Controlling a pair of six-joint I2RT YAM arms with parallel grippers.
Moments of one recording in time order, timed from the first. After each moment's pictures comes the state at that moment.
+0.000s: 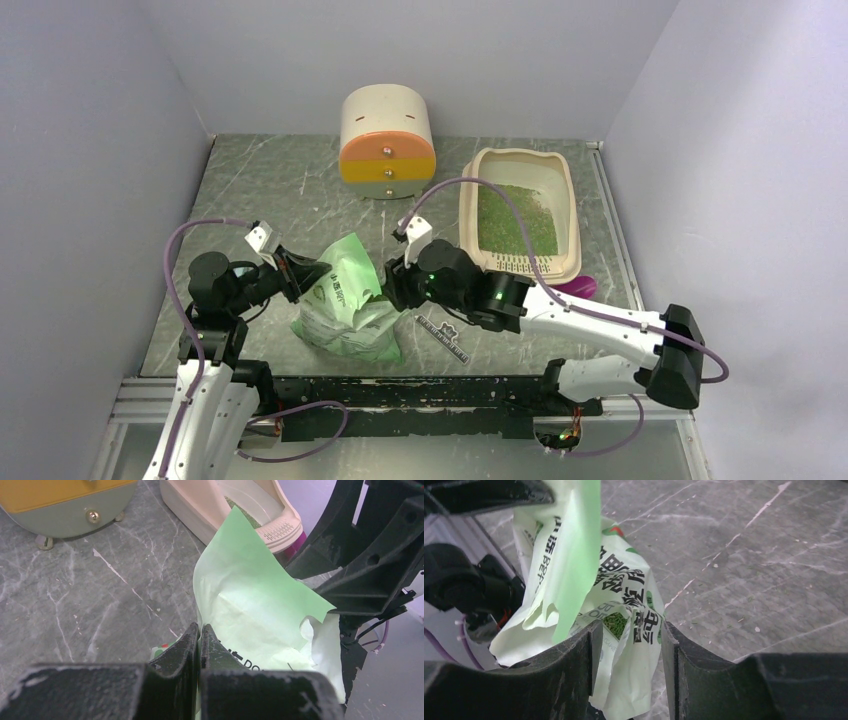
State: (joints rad) left arm -0.06 0.47 0.45 -0.10 0.84 -0.25; right arm 1.15 1.22 0.97 -0.22 0.21 0.36
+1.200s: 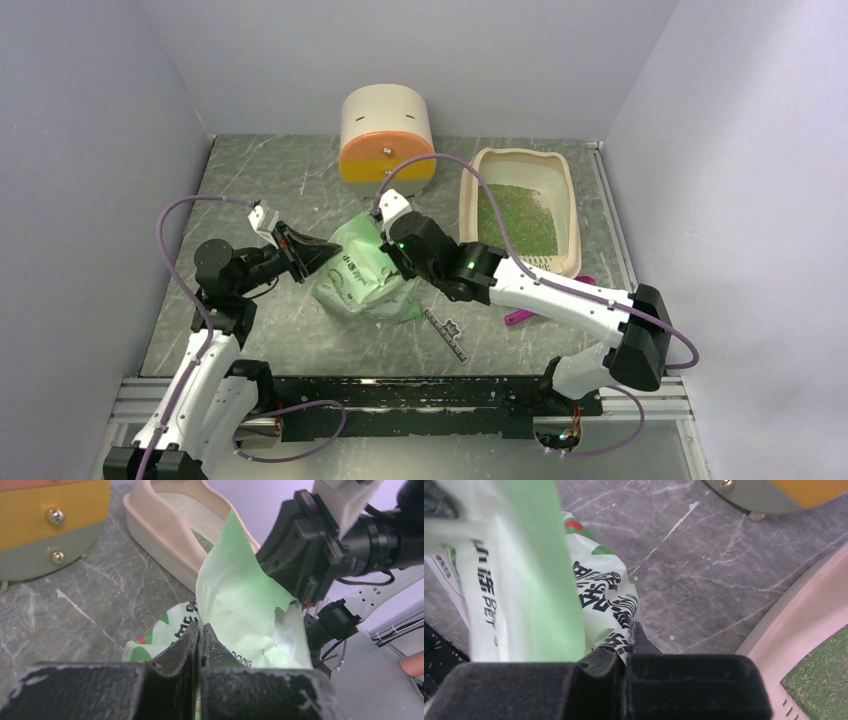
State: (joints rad) left arm -0.07 0.70 0.42 0.37 0.93 -0.51; right arm 1.10 1.43 1.22 -0.40 0.37 0.11
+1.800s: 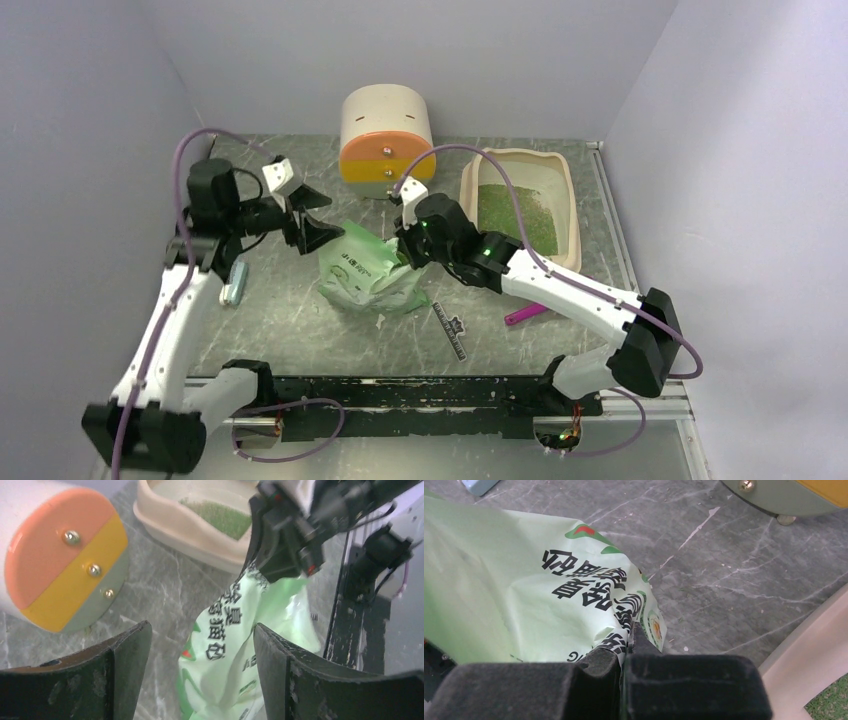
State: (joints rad) left arm -0.10 0.96 0.99 -0.30 1.03 0.19; right arm 0.94 1.39 1.16 -0.32 0.11 0.13
